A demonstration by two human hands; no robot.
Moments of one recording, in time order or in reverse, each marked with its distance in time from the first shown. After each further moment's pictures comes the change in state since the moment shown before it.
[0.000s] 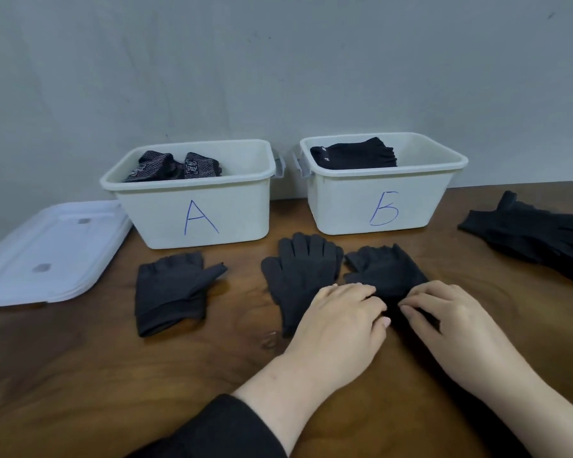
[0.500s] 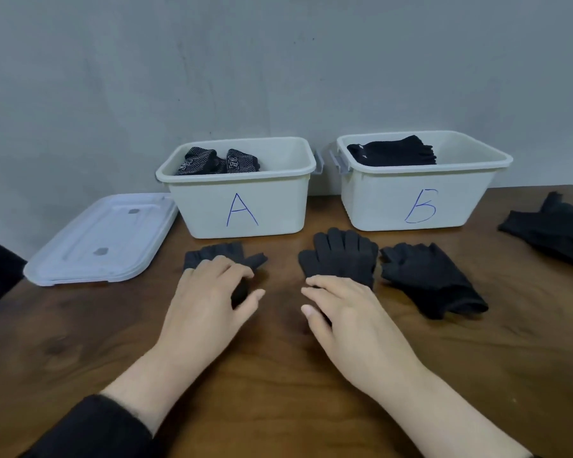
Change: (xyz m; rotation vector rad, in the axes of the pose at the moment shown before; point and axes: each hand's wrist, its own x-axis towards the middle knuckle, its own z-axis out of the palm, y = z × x) left_hand -0.109 -0.129 -0.100 0.336 0.267 -0.318; right_hand 0.010 -0.146 0.057 0.103 0.012 -0.313
